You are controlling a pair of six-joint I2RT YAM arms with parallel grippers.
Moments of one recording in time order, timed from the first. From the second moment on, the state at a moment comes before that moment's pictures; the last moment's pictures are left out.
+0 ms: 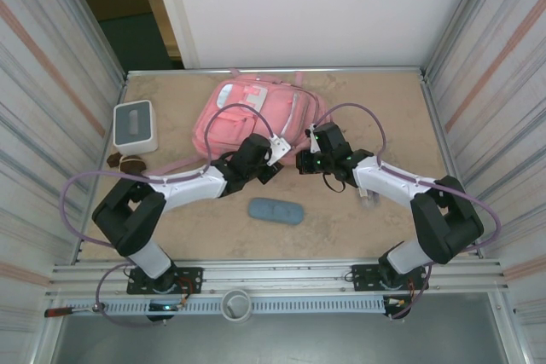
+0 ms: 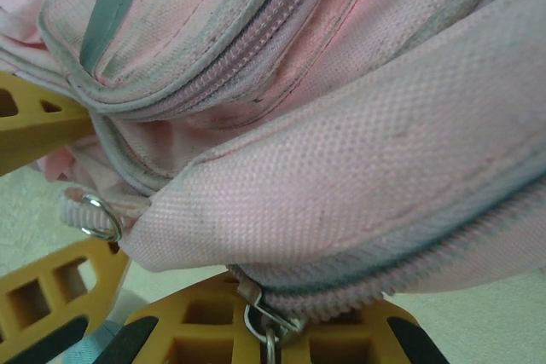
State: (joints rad) left arm -0.79 1.63 0.92 0.04 -0.16 0.26; right arm 0.58 1.48 0.86 -0.17 -0.16 0.48
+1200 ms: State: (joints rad) left arm -0.62 1.44 0.73 0.15 0.06 0.30; right arm 0.56 1.41 0.92 -0.37 -0.06 0.33
